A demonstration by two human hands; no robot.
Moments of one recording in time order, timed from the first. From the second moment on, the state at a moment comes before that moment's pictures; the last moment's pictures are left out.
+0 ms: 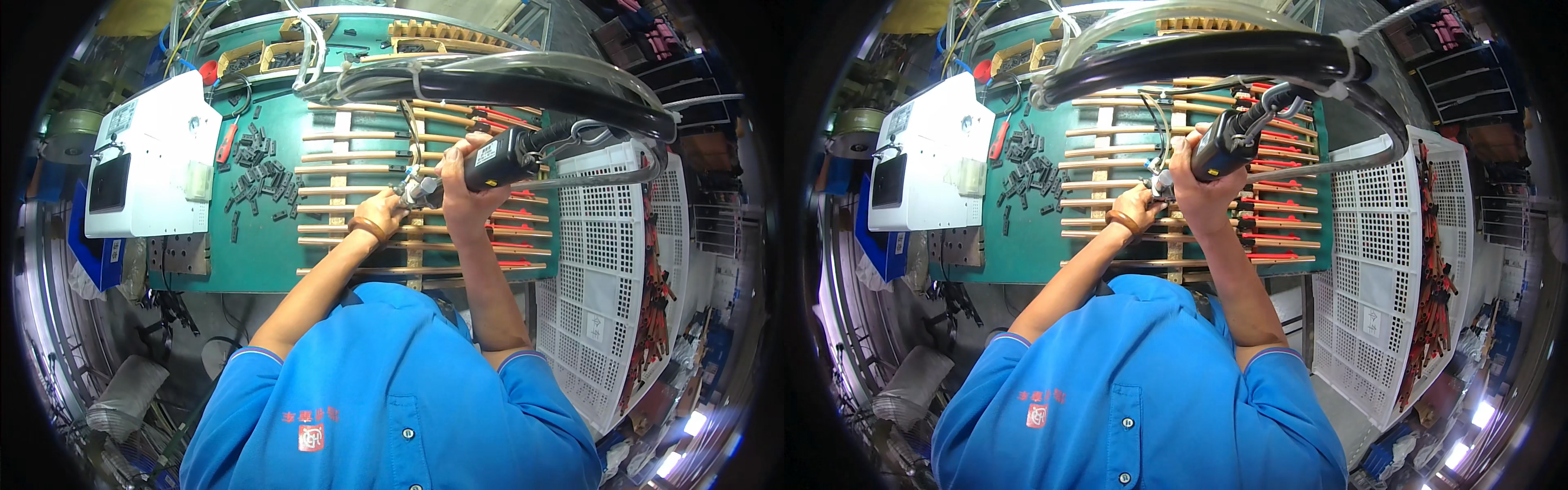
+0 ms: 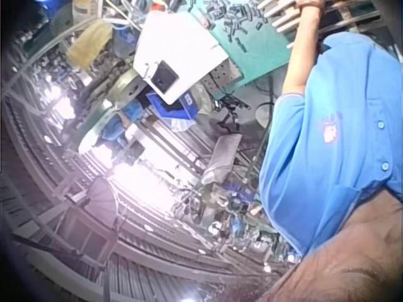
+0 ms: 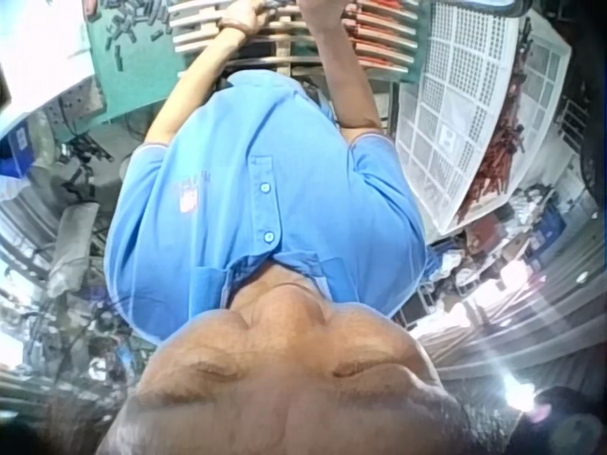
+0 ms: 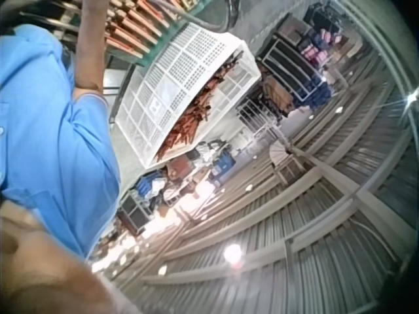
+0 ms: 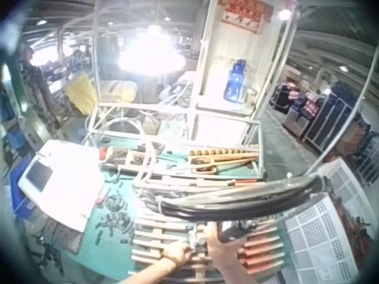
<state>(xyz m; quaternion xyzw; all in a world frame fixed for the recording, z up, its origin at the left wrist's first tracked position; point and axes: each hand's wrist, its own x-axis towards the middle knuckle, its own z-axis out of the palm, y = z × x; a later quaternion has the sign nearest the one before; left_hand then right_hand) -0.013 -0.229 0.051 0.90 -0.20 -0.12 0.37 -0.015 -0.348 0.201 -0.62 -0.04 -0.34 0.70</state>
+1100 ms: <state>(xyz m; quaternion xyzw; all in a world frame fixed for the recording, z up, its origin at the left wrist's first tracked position) -0.016 -0.230 0.041 0.88 -0.23 -0.05 0.41 -0.002 -0.342 0.175 -0.64 -0.01 -0.37 0.68</state>
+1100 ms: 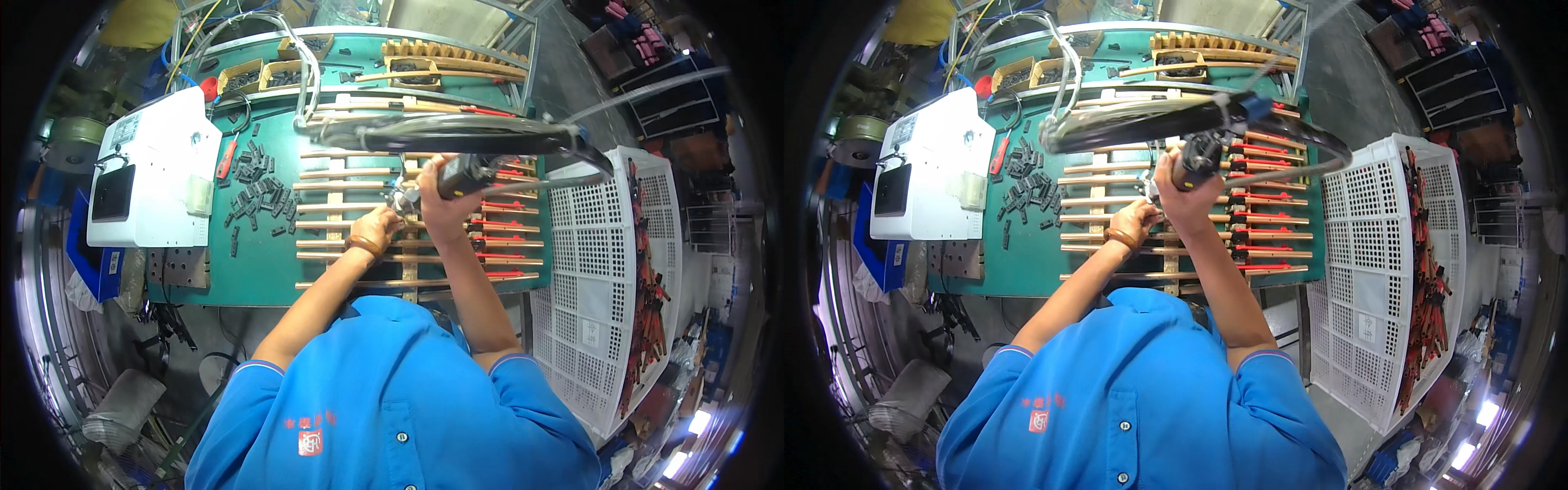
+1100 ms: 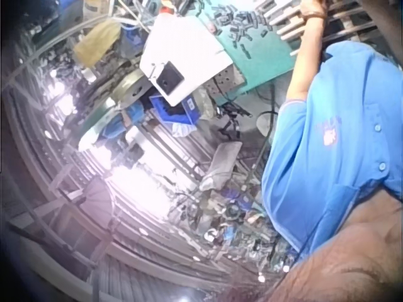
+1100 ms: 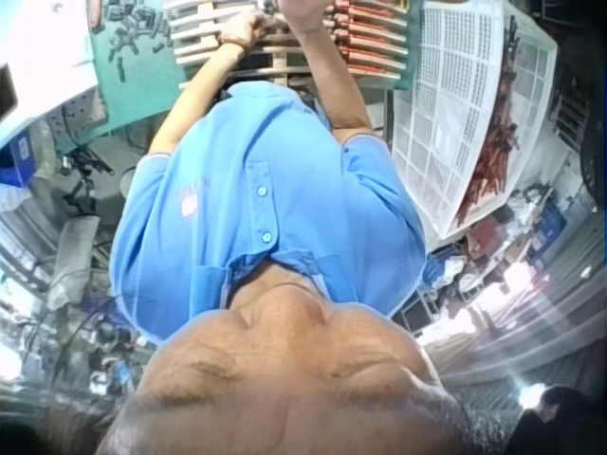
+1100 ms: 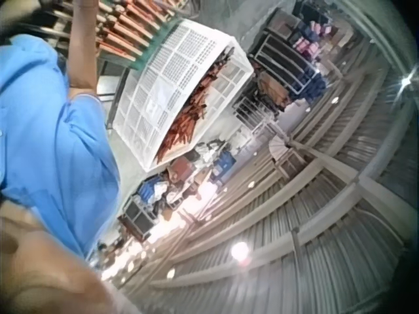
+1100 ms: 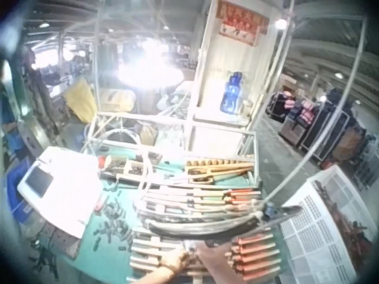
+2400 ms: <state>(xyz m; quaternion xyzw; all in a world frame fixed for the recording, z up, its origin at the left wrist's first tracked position) -0.013 -0.227 0.038 0.87 -0.21 -0.10 0.44 -0.016 -0.360 0.228 -0.58 -0.14 -0.31 0.74</state>
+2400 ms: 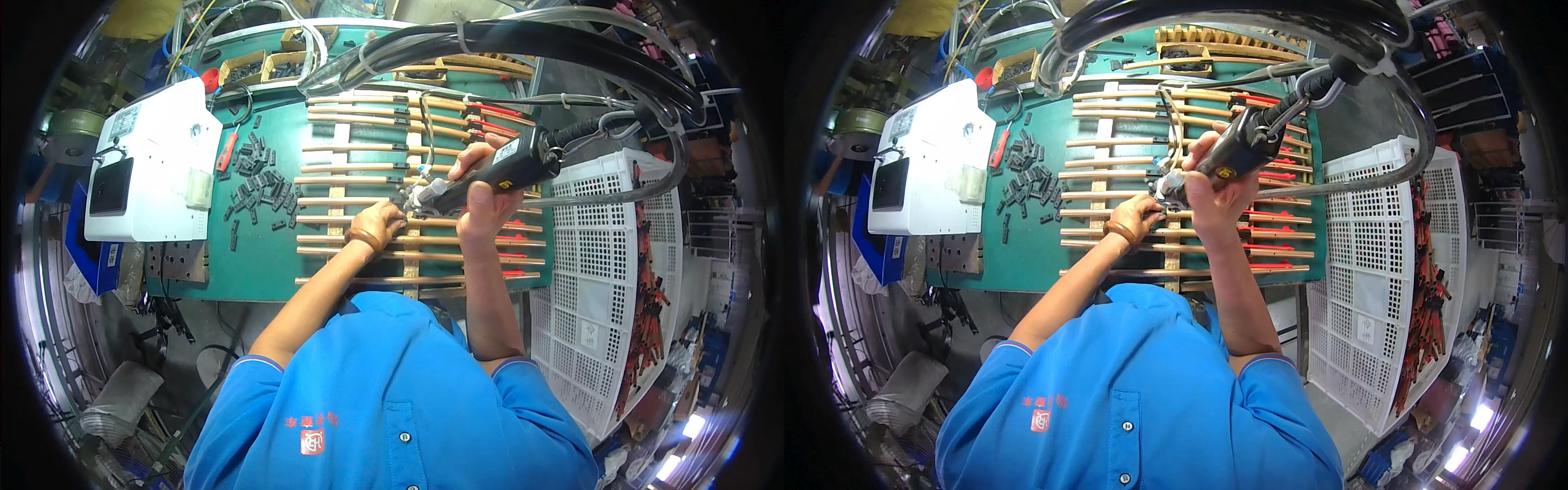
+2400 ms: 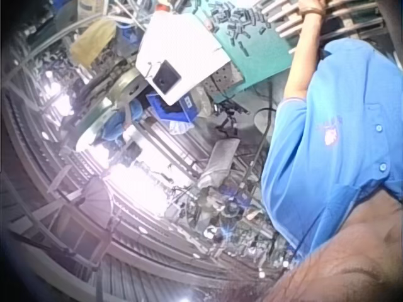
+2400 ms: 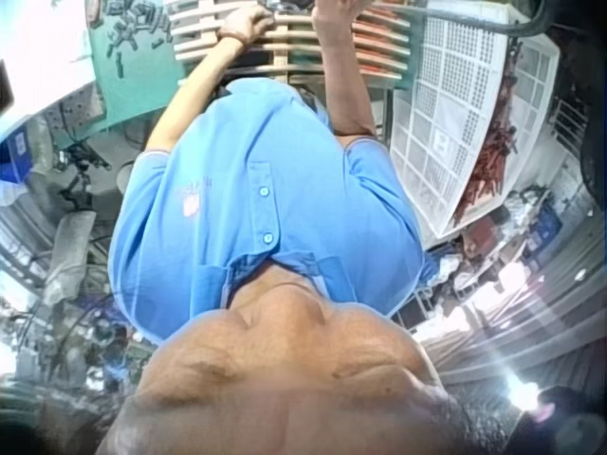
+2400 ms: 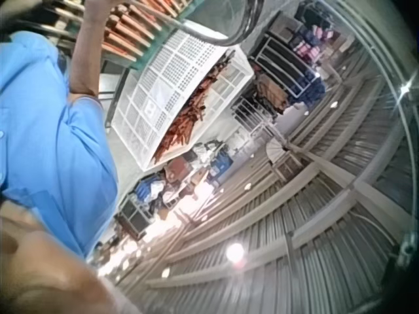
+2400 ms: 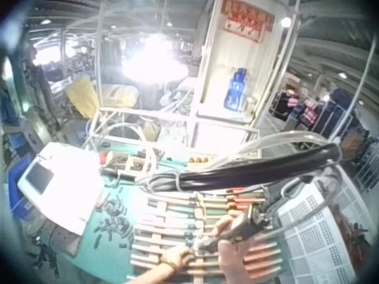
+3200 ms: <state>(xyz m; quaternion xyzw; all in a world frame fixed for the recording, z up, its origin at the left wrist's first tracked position) -0.011 -0.226 0.039 0.88 -0.21 -0.11 0.41 -0.019 -0.343 0.199 -0.63 -0.01 -0.34 0.70</state>
